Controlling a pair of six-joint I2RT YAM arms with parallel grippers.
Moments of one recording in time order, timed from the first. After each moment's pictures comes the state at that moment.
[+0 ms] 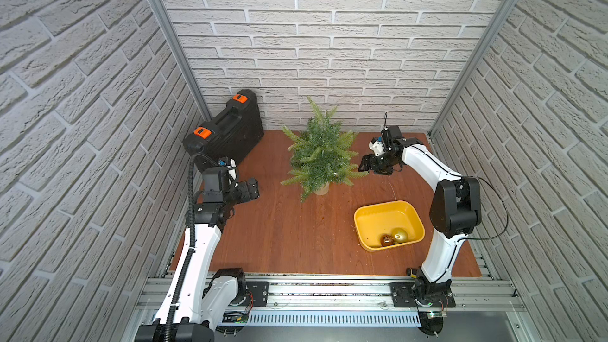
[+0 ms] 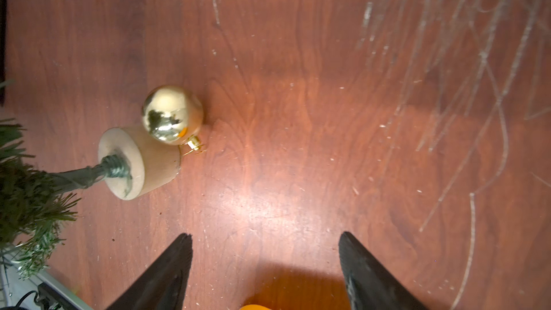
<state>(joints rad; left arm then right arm) 0.02 0.91 0.86 -0.65 0.12 -0.22 0.12 1.93 1.60 -0.90 -0.32 0.22</state>
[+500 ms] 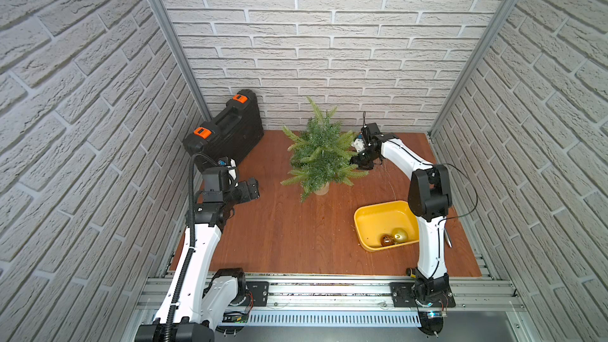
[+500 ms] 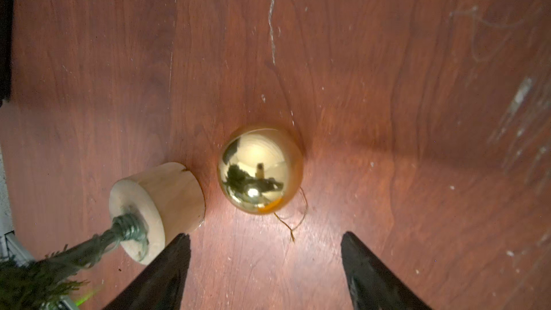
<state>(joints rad) 0.02 0.91 0.86 -0.65 0.12 -0.22 0.21 2.22 1.91 -0.94 -0.34 0.20</state>
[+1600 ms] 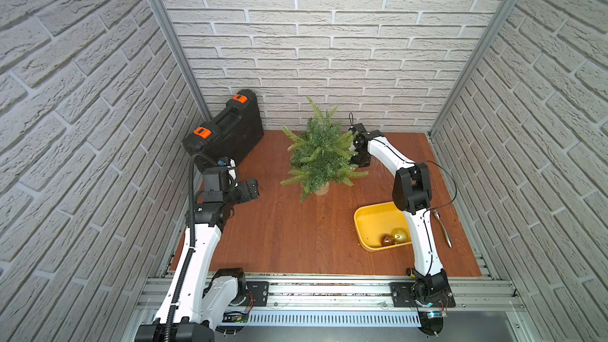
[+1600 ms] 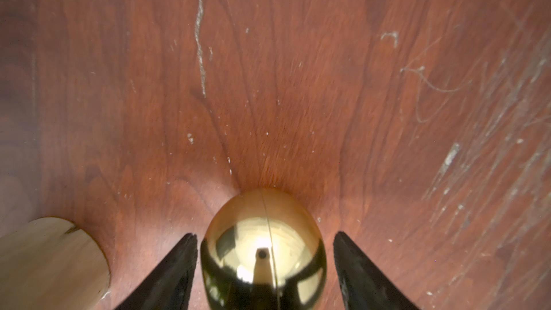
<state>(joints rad) 0.02 0.91 0.86 -0.65 0.11 -0.22 0.26 2.43 2.18 -1.08 -0.06 0.12</state>
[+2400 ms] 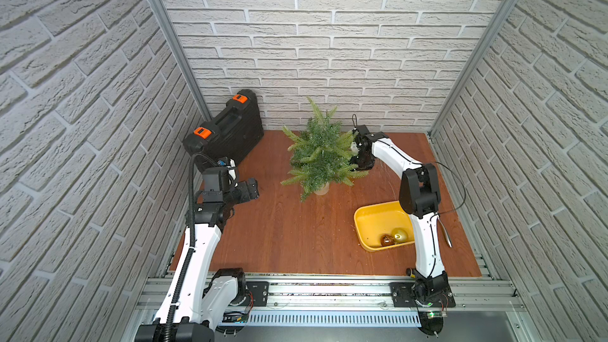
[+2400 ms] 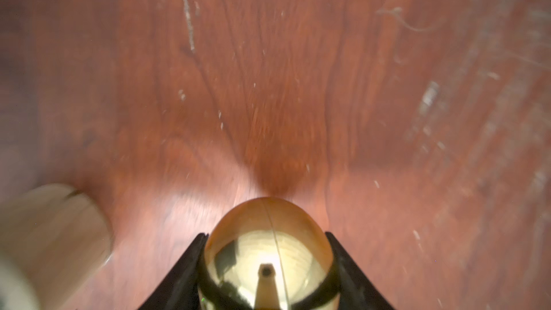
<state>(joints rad) 0.02 0.91 0.86 -0.65 0.10 -0.22 0.26 2.23 1.95 -1.04 -0.04 0.17</state>
